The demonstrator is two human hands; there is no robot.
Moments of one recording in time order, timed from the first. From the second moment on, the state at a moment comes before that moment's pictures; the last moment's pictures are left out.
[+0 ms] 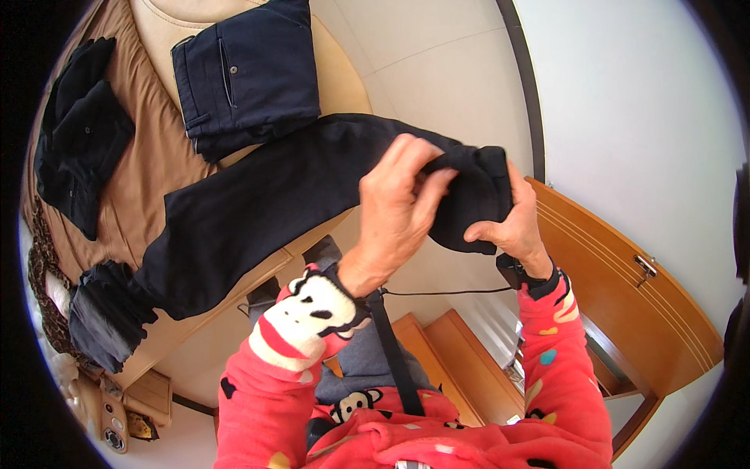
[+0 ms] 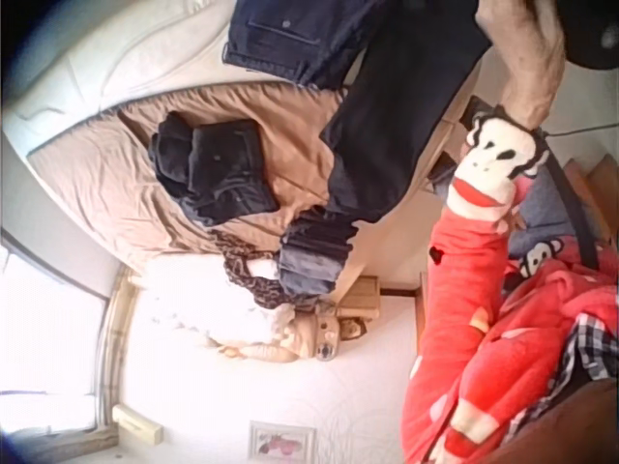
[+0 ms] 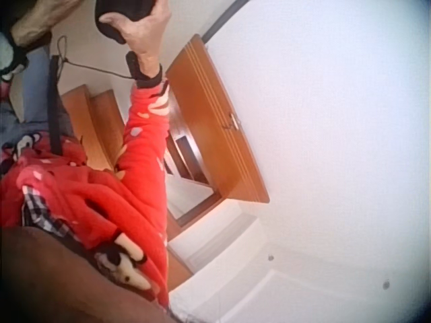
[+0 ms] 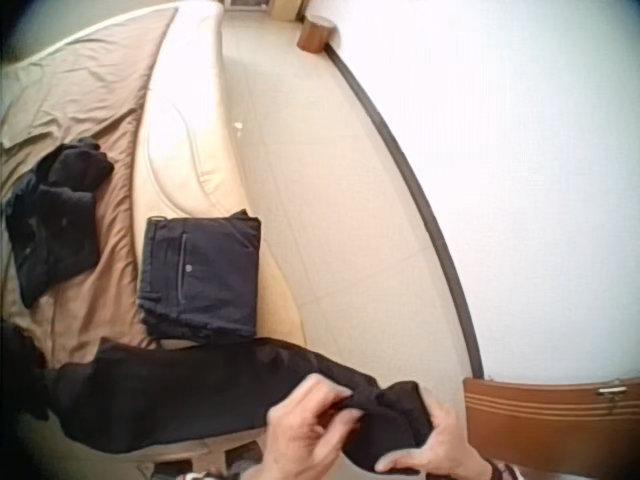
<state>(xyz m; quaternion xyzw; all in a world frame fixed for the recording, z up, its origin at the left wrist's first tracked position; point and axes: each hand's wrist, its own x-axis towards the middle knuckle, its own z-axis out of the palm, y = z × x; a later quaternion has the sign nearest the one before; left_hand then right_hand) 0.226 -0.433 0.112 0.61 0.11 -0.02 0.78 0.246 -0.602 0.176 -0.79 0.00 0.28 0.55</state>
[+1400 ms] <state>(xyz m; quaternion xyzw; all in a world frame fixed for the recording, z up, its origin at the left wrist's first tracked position) 0.067 -0.246 -0.057 0.63 0.49 -0.05 0.60 0.153 -0.550 -0.028 -0.95 0.07 0.20 0.22</state>
